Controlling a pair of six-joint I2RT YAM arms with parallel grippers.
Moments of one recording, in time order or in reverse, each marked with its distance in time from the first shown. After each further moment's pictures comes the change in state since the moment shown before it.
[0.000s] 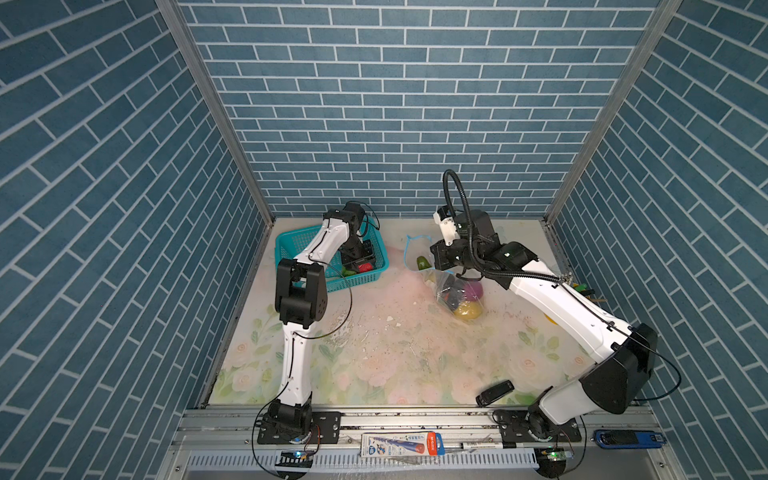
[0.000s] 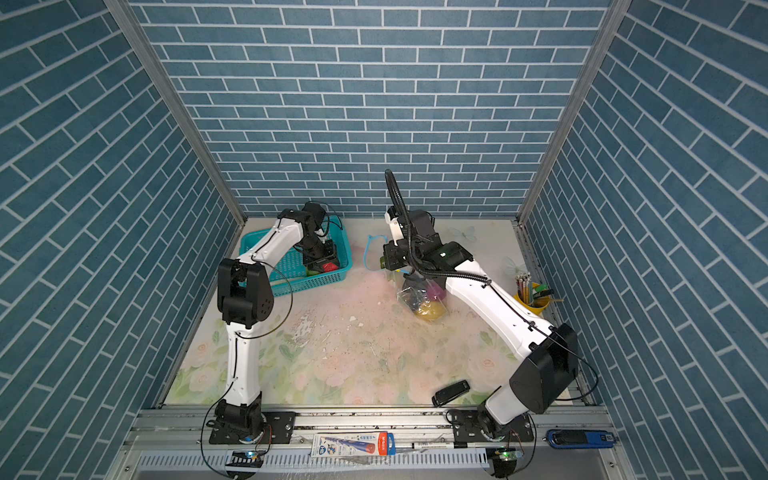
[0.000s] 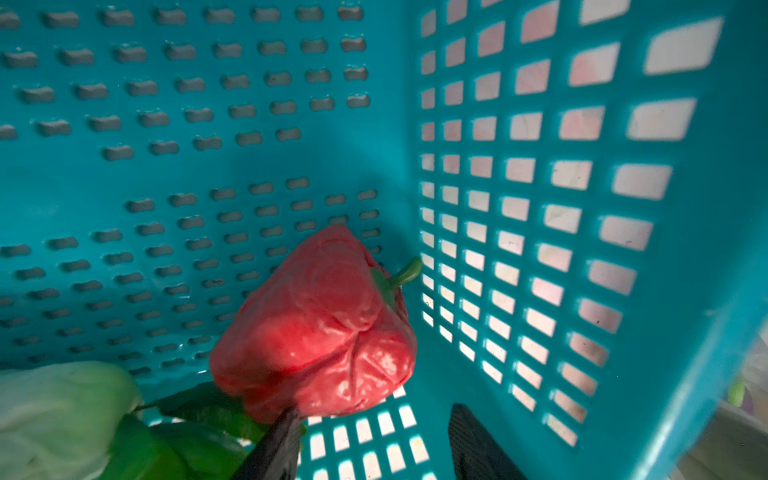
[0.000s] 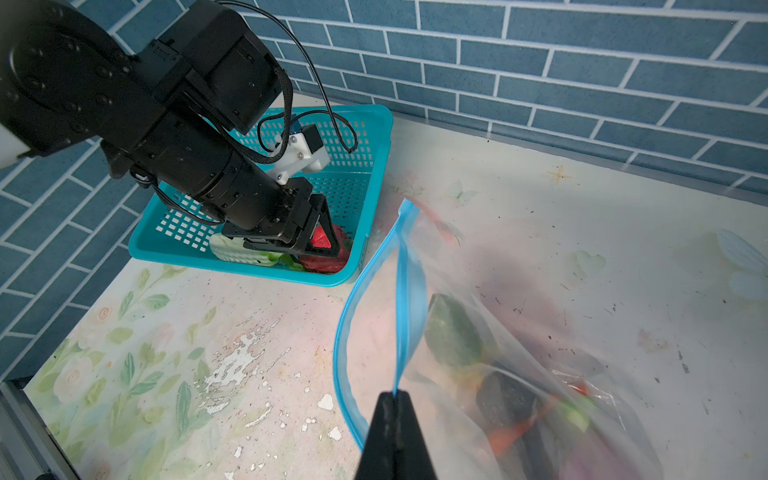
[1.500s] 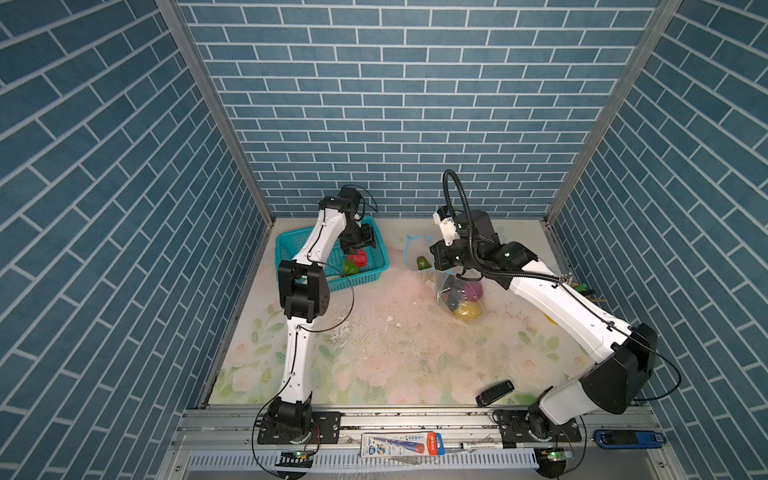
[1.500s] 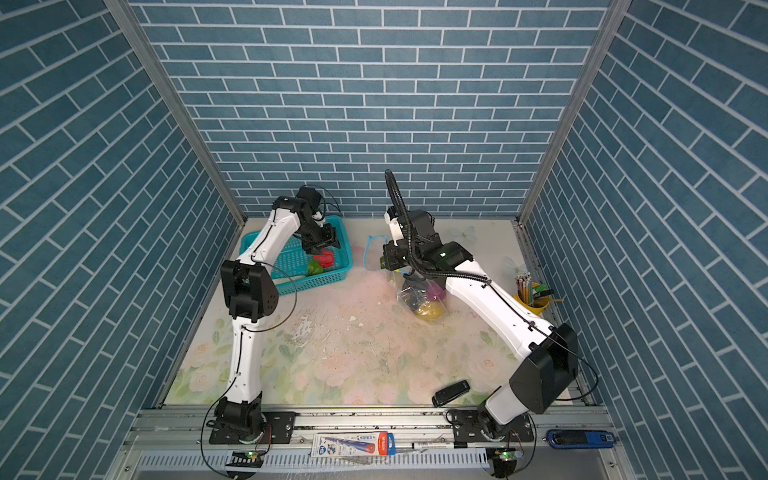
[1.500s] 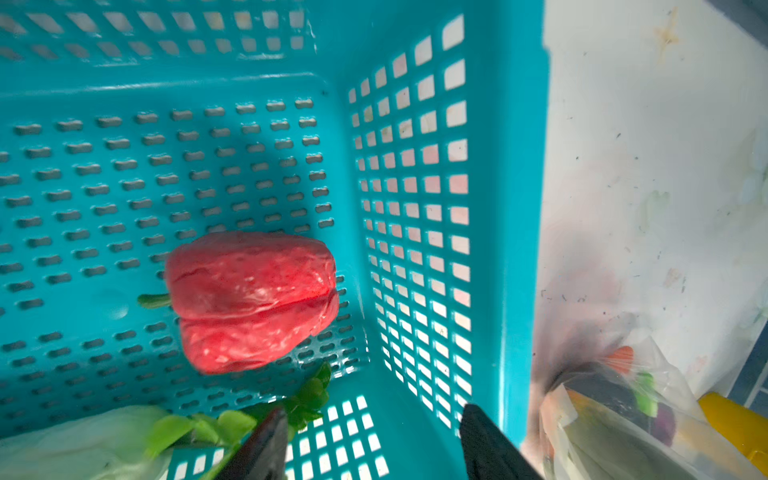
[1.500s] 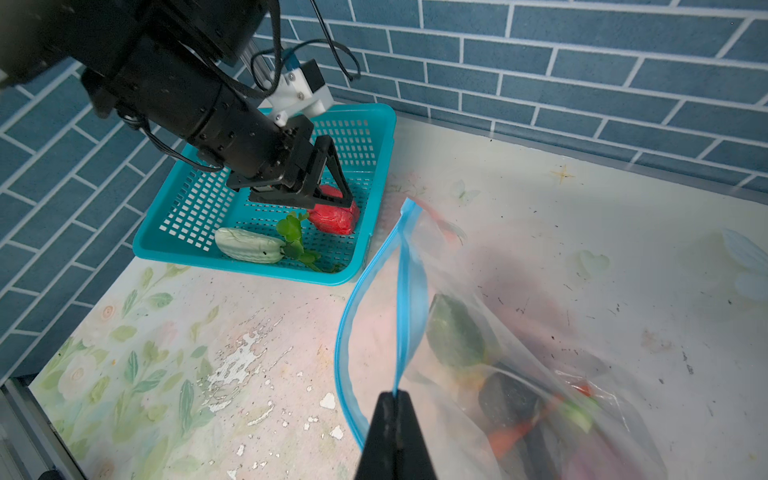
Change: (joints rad) left arm 0.036 0.095 0.311 -0.078 -0.004 0.060; right arm 0.000 0.001 0.000 0.000 -0.012 0.001
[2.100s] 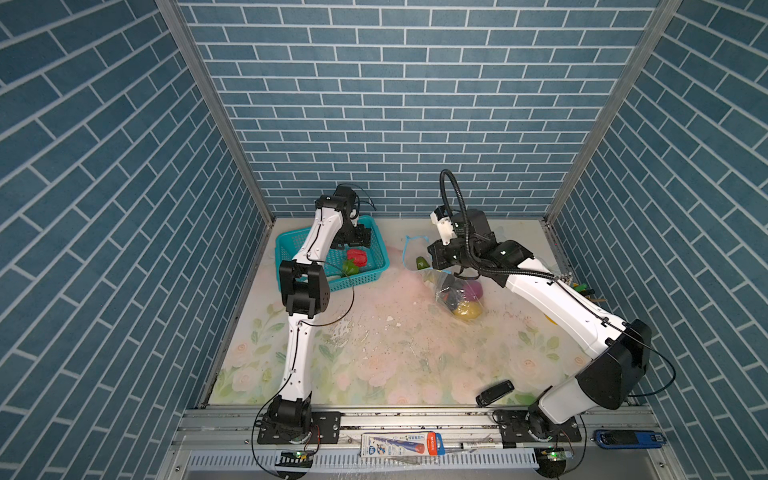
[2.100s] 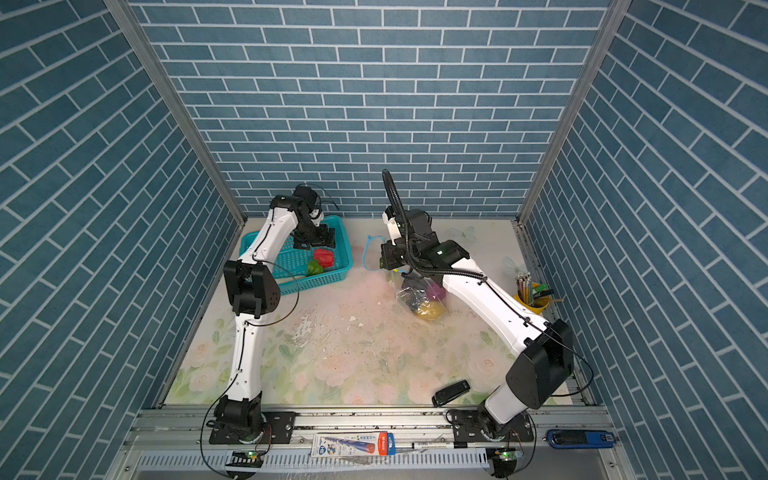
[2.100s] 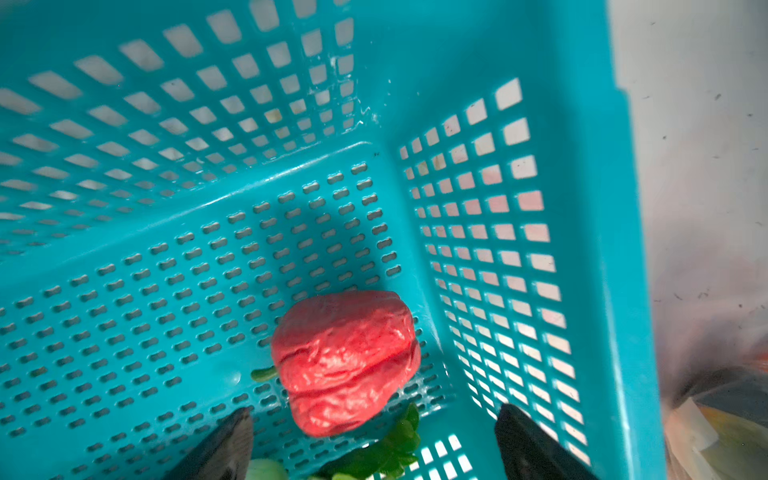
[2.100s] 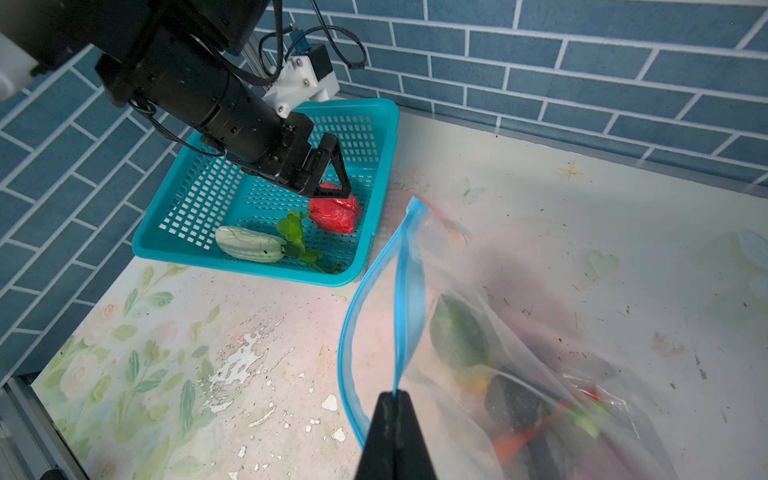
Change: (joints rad) left arm 0.027 0.129 0.139 -0.039 -0.095 0.244; right arm 0.001 0.031 0.017 0.000 -0.008 0.002
